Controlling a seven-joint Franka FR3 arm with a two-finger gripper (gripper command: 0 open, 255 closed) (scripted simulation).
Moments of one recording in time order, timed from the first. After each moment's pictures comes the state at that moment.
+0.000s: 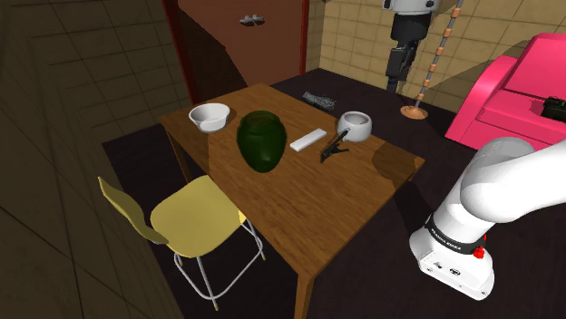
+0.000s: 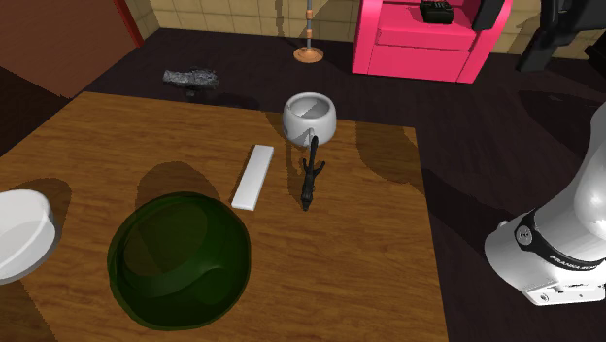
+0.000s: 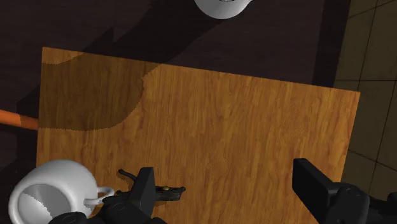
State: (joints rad) arm 0.01 -0.76 -0.05 -2.28 -0.05 1.43 -0.17
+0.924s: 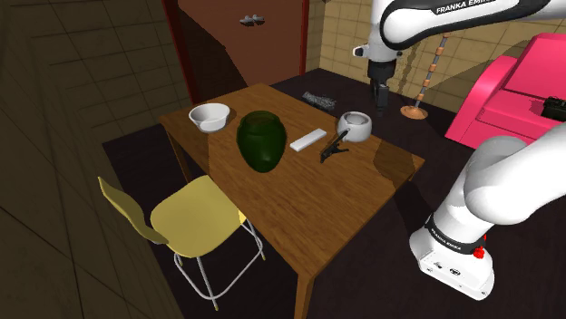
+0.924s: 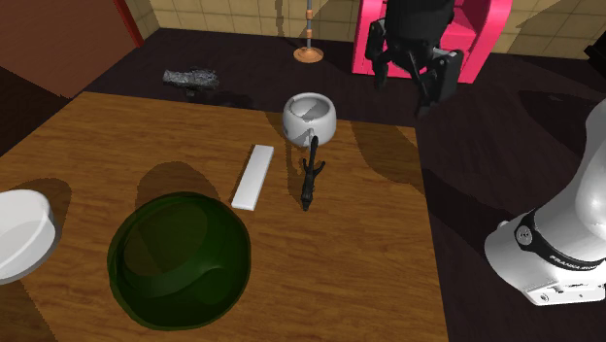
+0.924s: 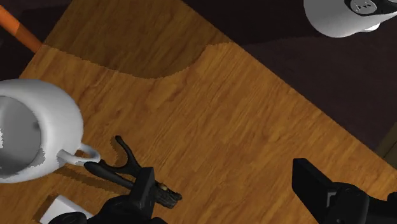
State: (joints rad) arm 0.11 -0.55 -0.28 -2.44 -0.22 1.78 -0.72
